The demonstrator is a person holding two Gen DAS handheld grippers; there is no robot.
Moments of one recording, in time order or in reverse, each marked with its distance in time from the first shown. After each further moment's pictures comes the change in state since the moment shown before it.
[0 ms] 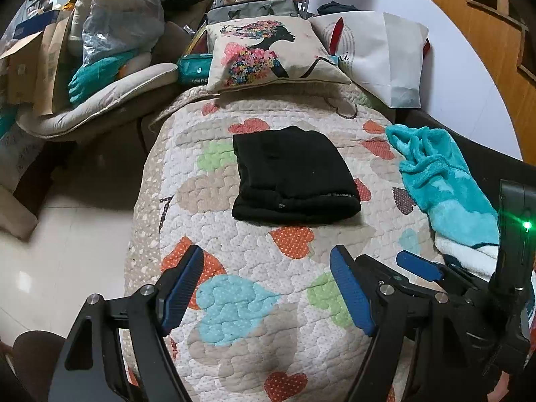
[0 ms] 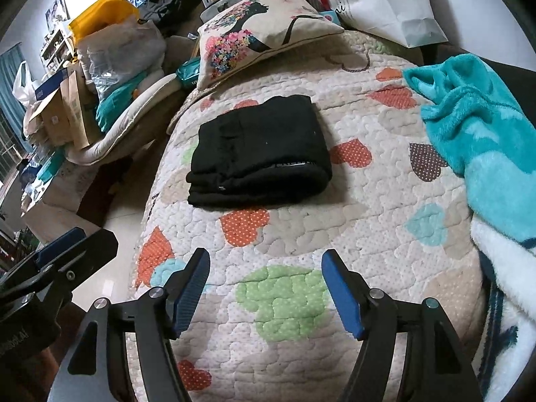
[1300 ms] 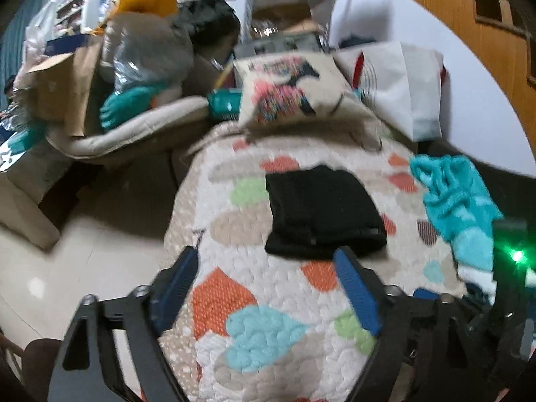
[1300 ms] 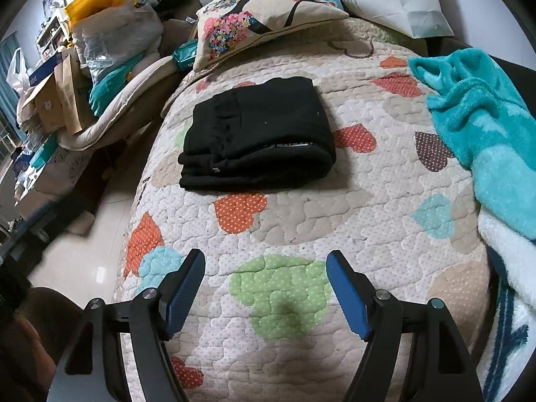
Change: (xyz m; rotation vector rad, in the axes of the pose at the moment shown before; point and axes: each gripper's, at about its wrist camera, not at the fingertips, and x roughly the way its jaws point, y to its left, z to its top) left arm -0.022 0.014 0.003 -0.025 -0.196 0.111; right arm 0.015 0.005 -0.005 -0.019 0.046 -0.033
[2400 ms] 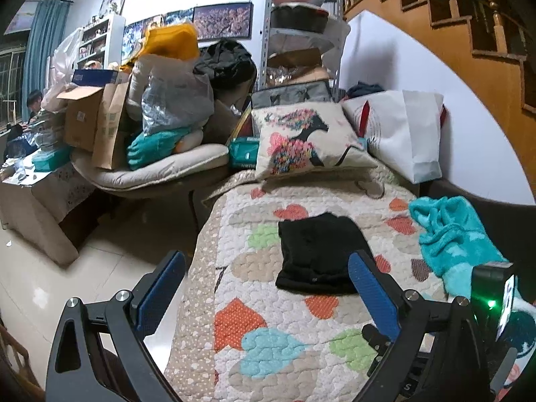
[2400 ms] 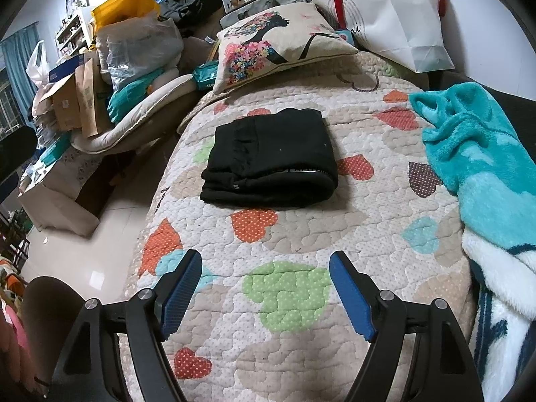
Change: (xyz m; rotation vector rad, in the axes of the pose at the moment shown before) left arm -0.070 -0.005 0.018 -0.012 -0.169 0.060; right arm -0.038 0.013 -0.009 -0.072 -0.105 0.010
